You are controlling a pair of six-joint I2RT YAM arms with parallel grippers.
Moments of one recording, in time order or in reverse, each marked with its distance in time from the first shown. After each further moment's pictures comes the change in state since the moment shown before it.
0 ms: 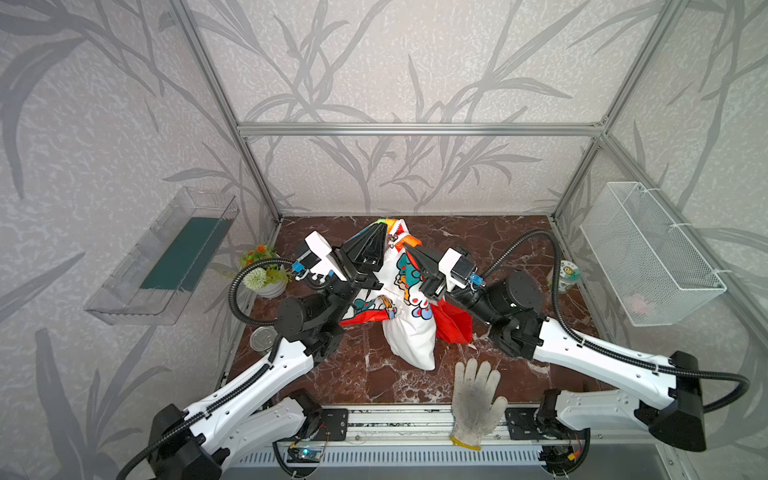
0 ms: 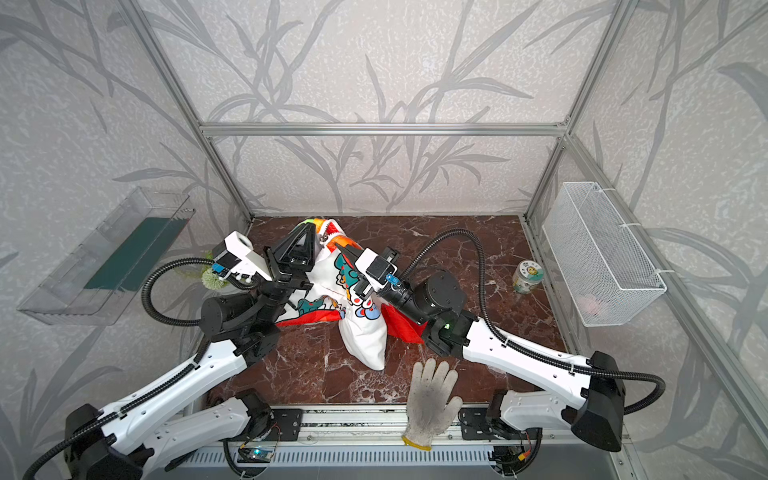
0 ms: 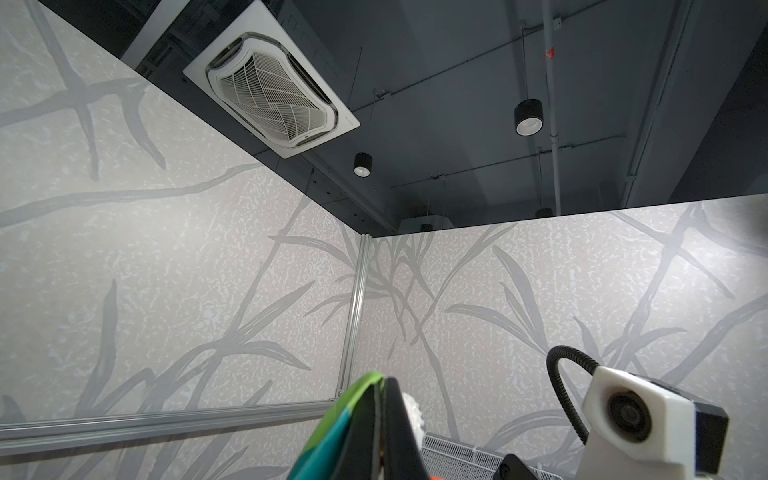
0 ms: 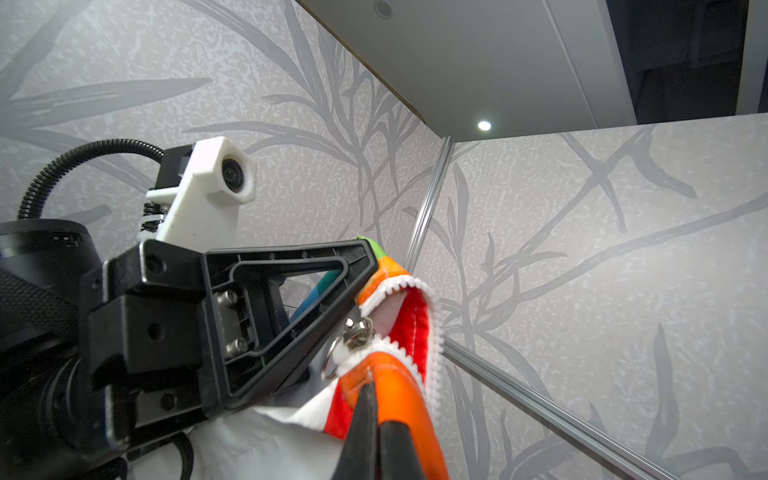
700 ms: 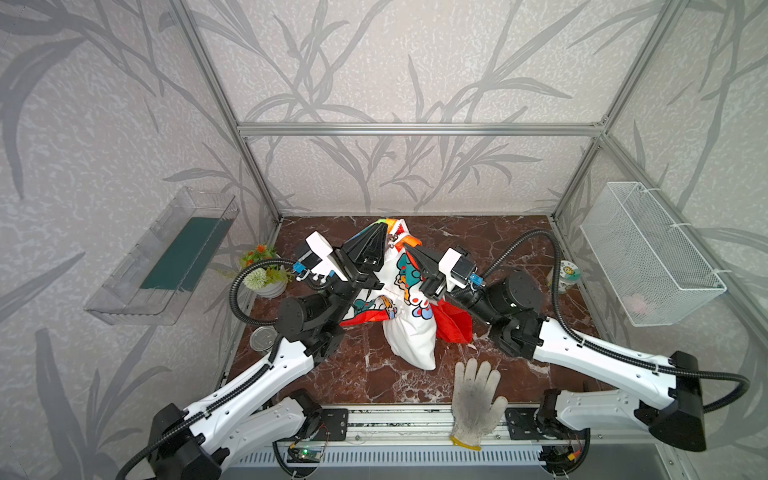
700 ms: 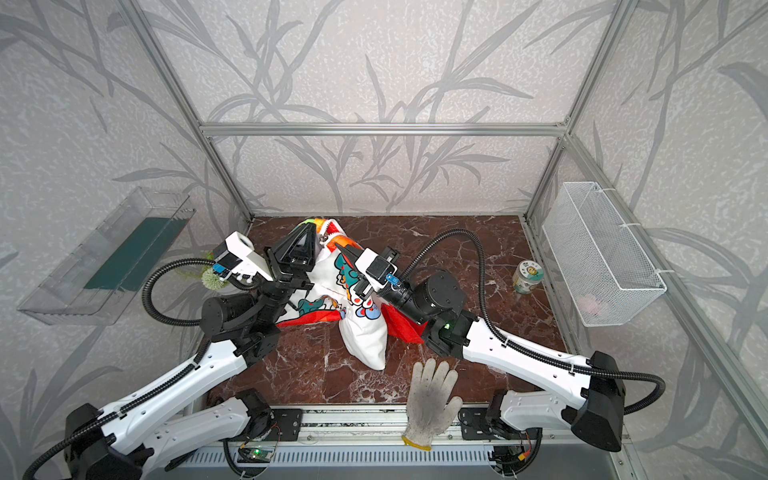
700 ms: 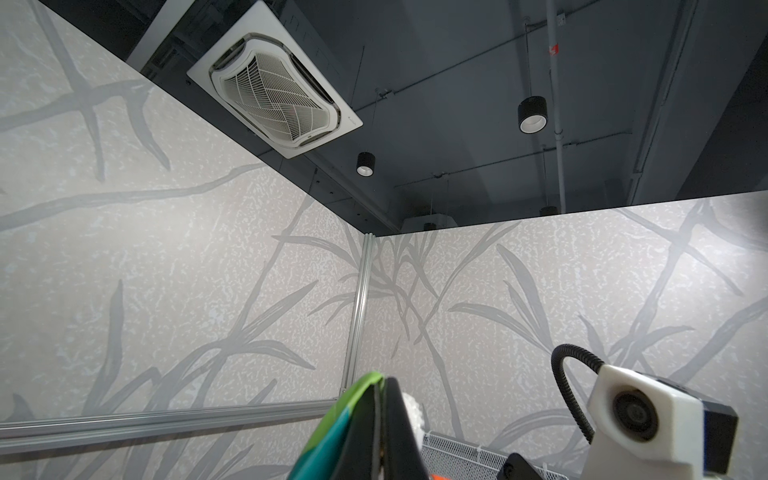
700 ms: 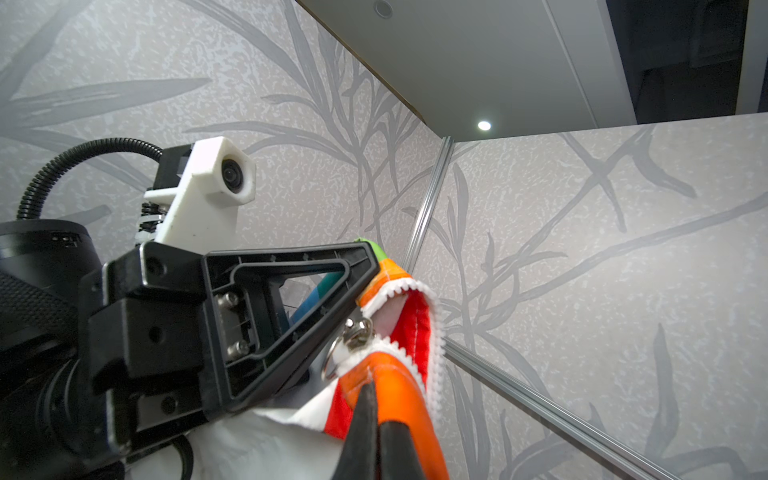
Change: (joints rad) left arm -0.006 0.000 0.000 -0.006 -0.017 0.017; right arm 0.000 0.000 0.000 0.000 0.000 0.000
